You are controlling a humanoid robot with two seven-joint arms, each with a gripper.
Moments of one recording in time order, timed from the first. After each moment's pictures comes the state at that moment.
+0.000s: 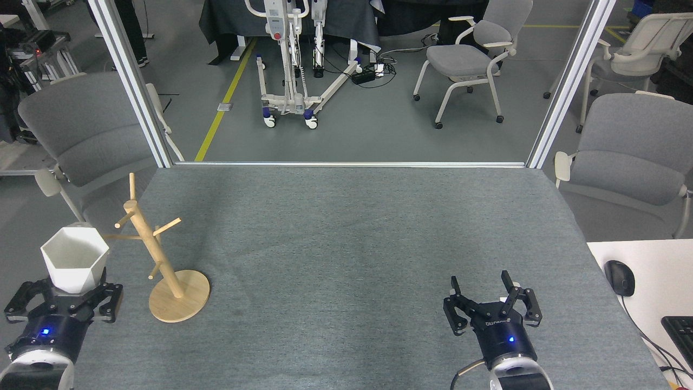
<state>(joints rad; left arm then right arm) -0.13 0.19 0.46 -1.49 -1.72 -0.30 -0.08 -0.08 0.11 -0.15 -1.47 1.74 -0.19 -0.02</state>
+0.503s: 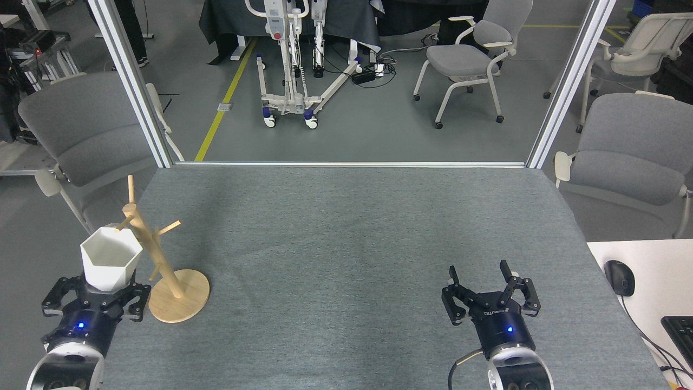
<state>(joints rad) -0.14 0.18 0.36 -1.45 -1.76 -0.25 -0.09 -0.11 0.11 -0.15 -1.47 1.74 -0.19 -0.02</state>
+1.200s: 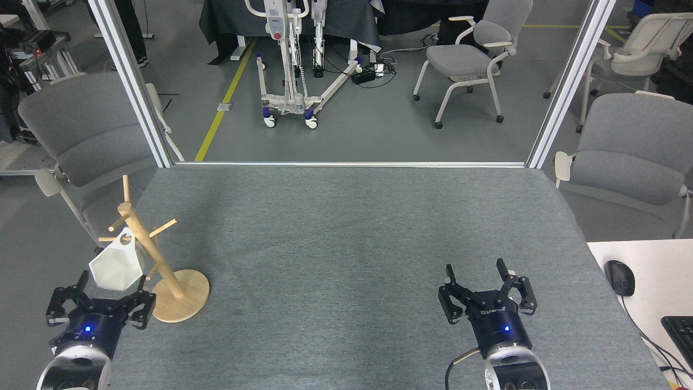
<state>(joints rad) -0.15 0.16 0.36 -1.40 -1.77 -0.21 -0.08 -0.11 0.12 -0.14 -1.47 1.73 -0.20 -0.02</state>
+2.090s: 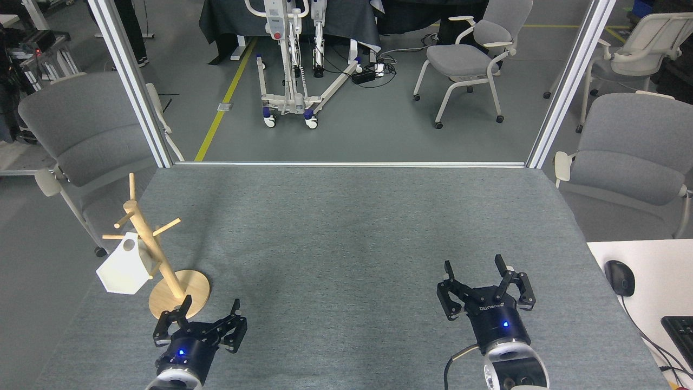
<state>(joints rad) -0.11 -0.10 0.26 -1.37 -1.75 -0.28 0.01 -0.13 0.12 -0.14 -1.46 1.73 -0.20 -0.02</state>
